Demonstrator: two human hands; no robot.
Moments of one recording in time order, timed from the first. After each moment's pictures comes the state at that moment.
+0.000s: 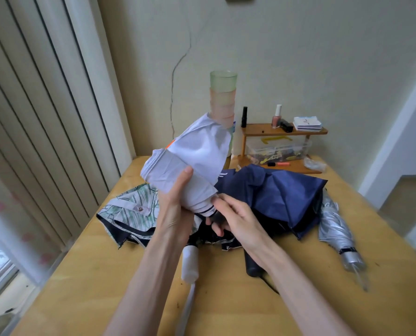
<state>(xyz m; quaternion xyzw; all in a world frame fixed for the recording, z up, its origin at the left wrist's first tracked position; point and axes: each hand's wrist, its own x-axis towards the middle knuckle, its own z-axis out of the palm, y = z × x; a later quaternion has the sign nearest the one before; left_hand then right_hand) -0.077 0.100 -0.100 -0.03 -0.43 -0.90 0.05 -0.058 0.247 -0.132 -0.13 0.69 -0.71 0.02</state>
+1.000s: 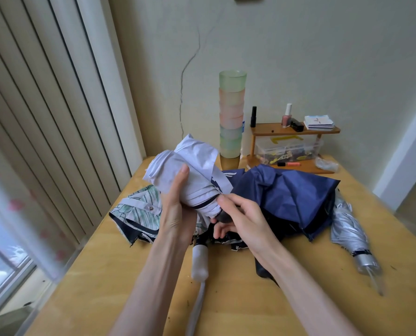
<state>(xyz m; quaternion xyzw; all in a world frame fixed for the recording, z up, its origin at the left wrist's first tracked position) -0.083 0.085 -0.107 -0.03 -0.42 -0.91 0.04 -0.055 0.239 -0.130 -0.12 0.66 -0.75 0.02</state>
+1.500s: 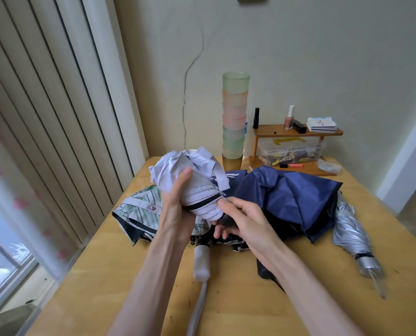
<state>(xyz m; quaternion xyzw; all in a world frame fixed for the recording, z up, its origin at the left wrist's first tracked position) -0.087 0.076 -0.111 -0.03 -0.43 -0.90 0.03 -0.054 0.240 -0.129 -0.13 0.65 -0.75 0.04</state>
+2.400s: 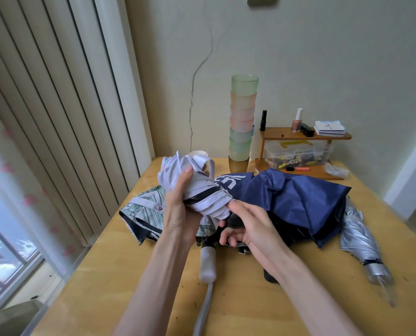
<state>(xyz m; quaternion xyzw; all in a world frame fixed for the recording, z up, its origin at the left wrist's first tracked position) -0.085 0.074 -0.107 -0.06 -0.42 -0.90 0.04 -0.048 0.236 -0.126 -0.10 0.63 -0.77 0.08</state>
